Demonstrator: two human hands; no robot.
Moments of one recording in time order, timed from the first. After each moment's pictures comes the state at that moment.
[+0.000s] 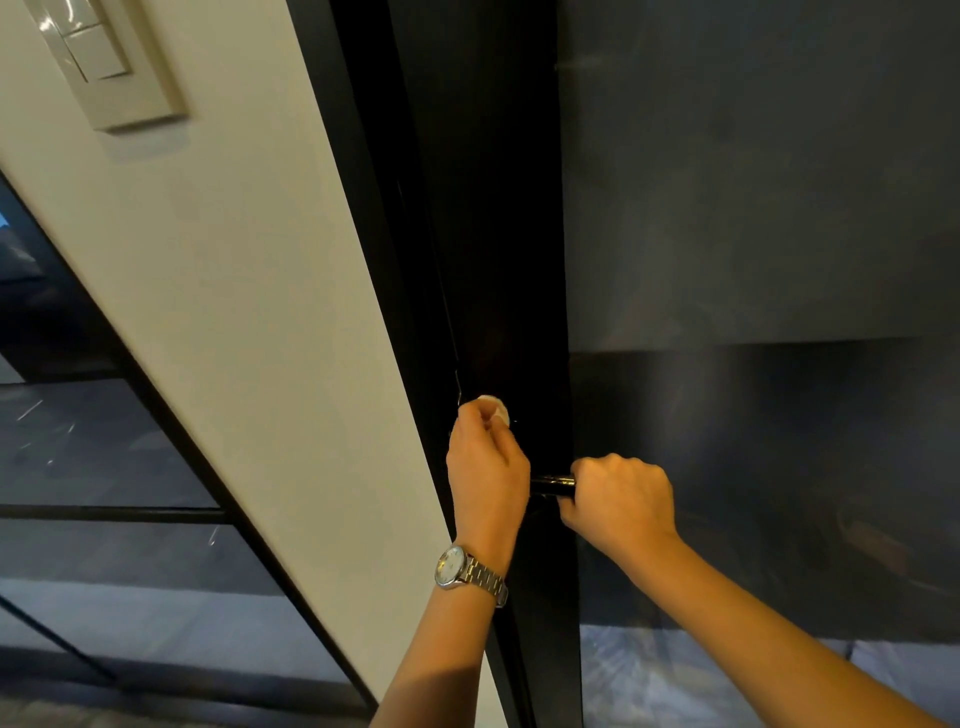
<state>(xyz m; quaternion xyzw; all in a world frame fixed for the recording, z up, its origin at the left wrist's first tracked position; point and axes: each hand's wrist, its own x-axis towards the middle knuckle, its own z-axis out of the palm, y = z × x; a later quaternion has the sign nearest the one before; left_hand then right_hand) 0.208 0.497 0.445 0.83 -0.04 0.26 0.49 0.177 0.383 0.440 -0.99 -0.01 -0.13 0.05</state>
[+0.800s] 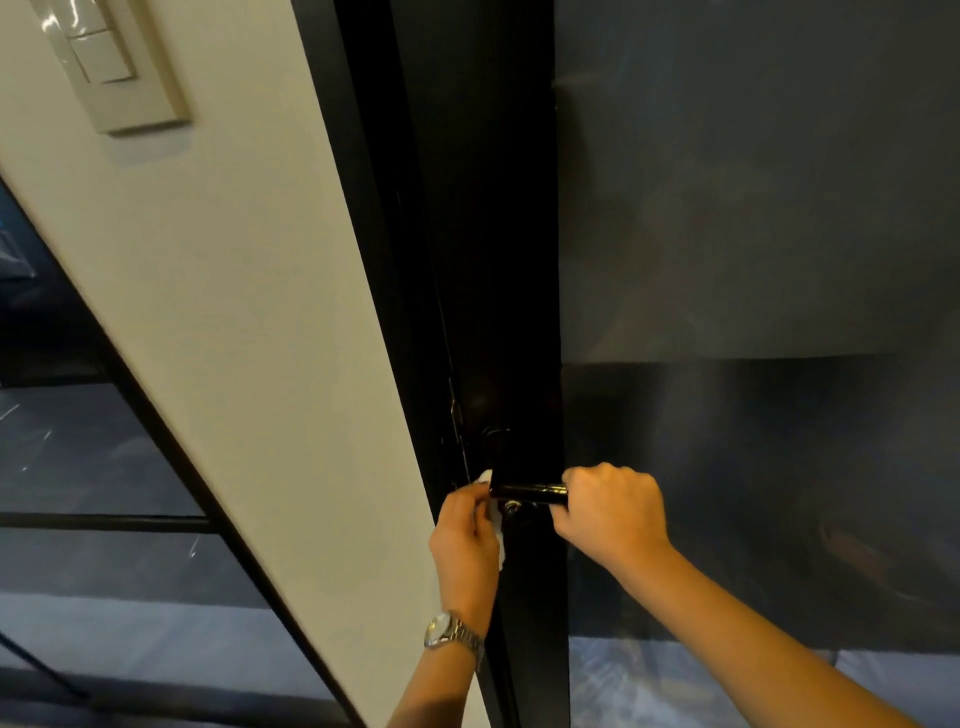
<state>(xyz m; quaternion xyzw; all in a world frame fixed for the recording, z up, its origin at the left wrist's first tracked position) 0.194 0.517 0.375 0.82 -0.01 0.23 0.53 0.176 0.382 0.441 -0.99 -0.03 -0.14 0.05</state>
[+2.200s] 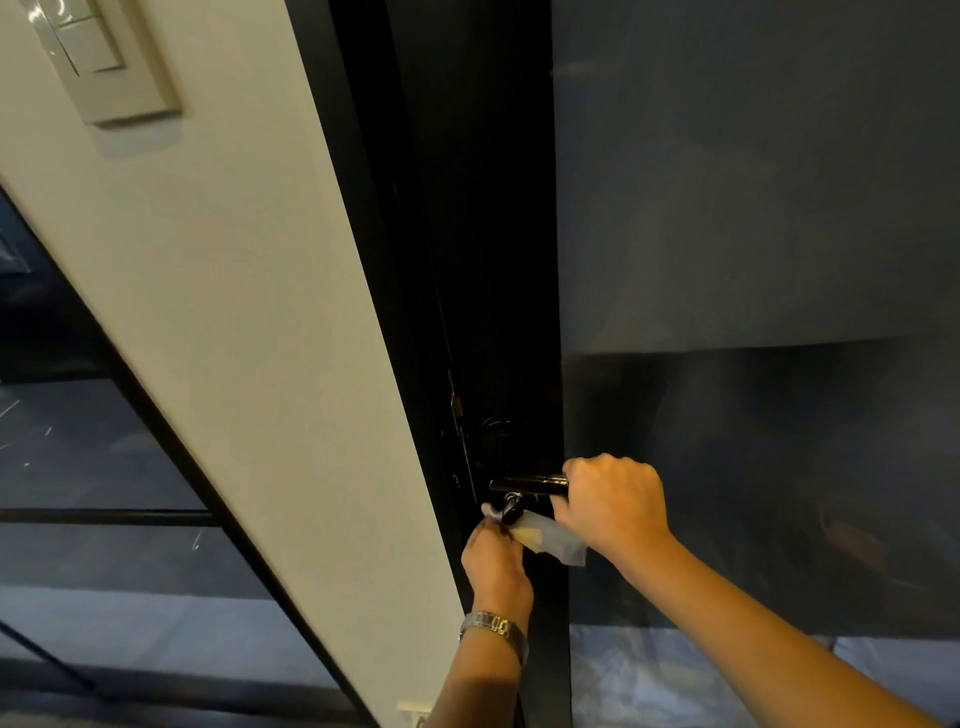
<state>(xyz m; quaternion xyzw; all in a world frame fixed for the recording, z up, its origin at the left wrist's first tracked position) 0.204 0.487 0.351 0.43 0.30 0.00 0.85 0.178 0.381 0.439 -0.99 -0.03 -0.15 0.05</state>
